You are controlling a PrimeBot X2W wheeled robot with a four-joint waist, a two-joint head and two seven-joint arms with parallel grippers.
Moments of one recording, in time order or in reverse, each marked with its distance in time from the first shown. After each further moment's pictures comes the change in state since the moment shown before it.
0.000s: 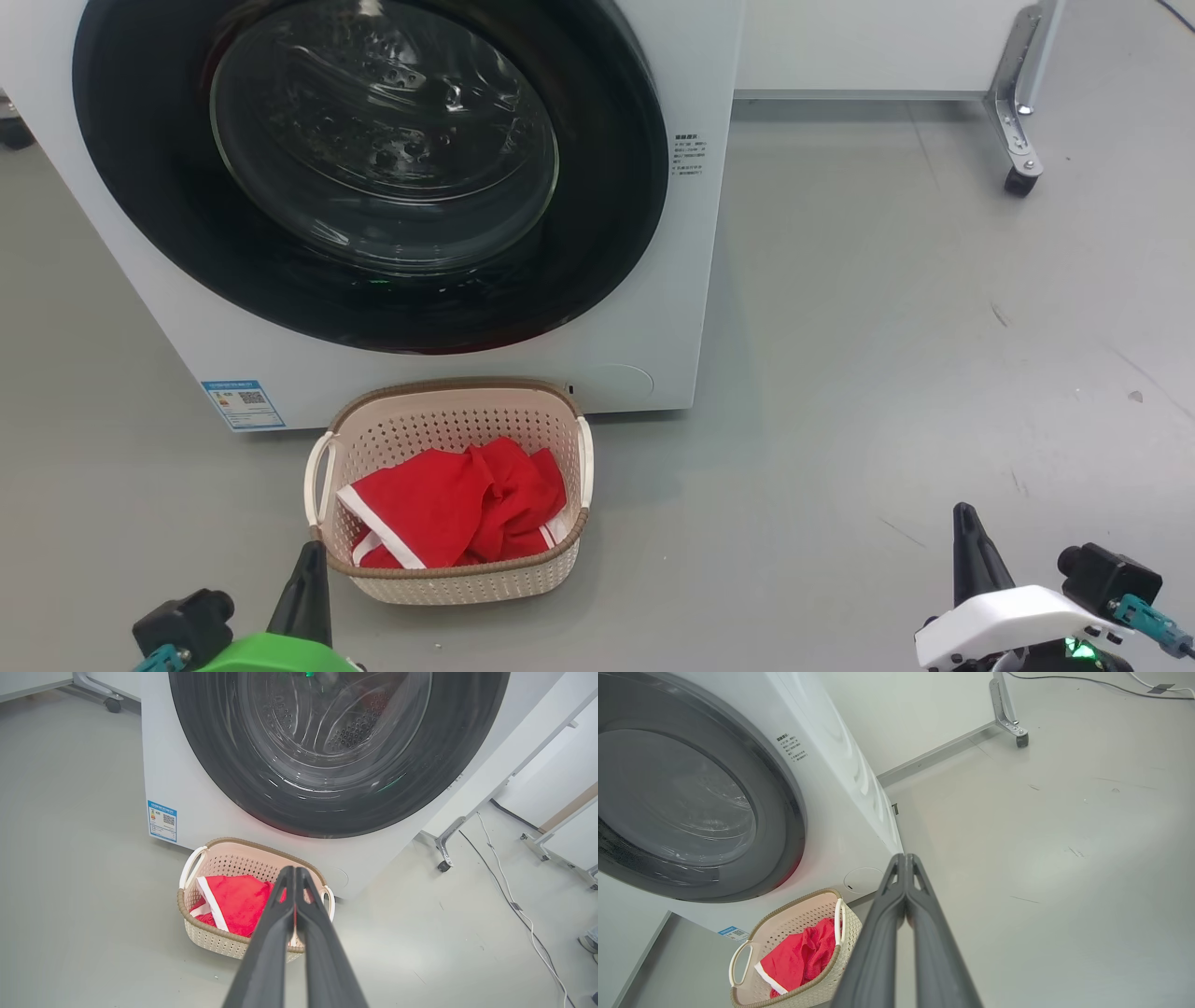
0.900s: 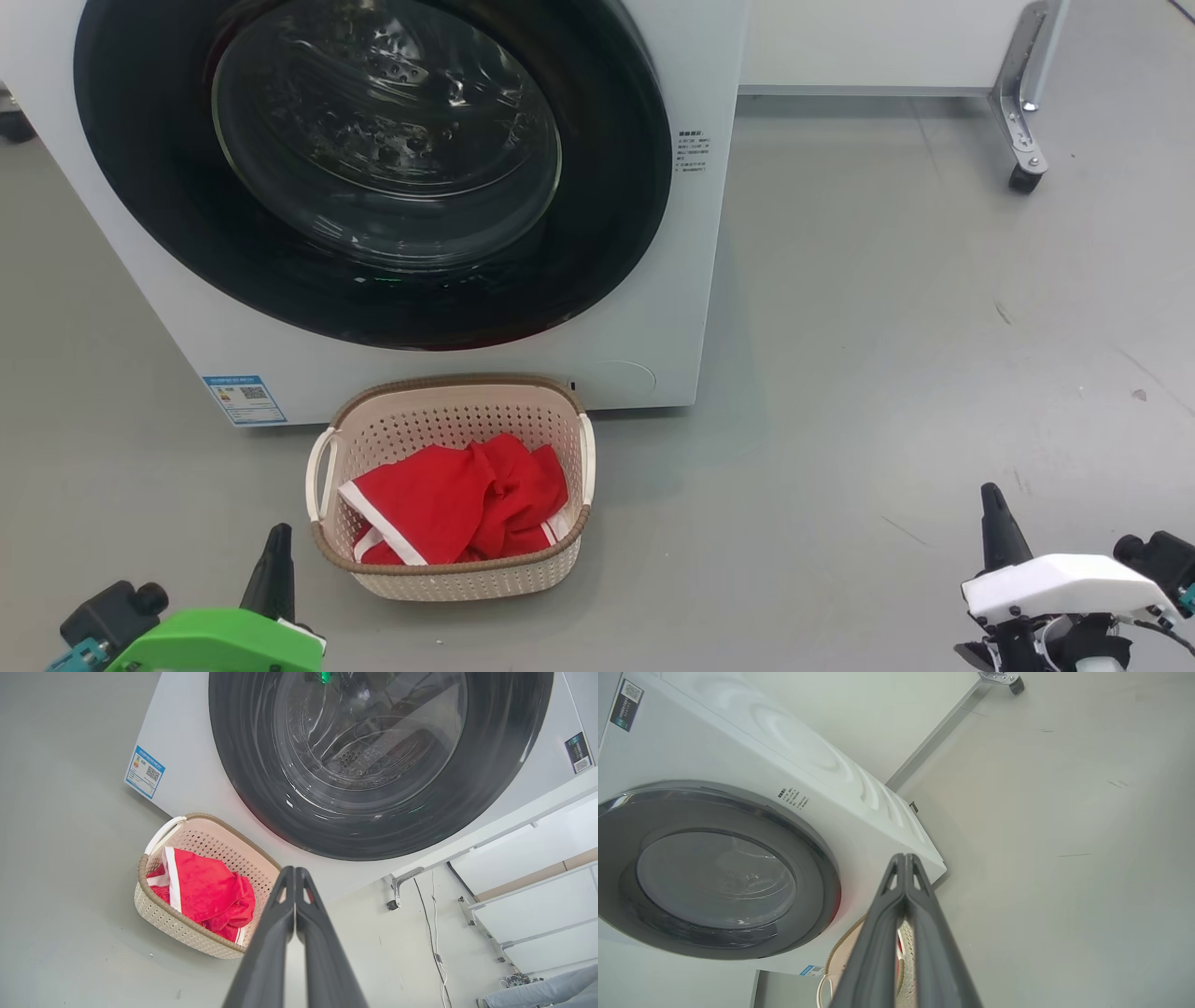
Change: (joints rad) left arm -0.047 -0.002 0.092 0.029 -0.363 -0.055 0.079; right arm -0.051 -0.005 -0.076 0.002 0.384 0.026 0.097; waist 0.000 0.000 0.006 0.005
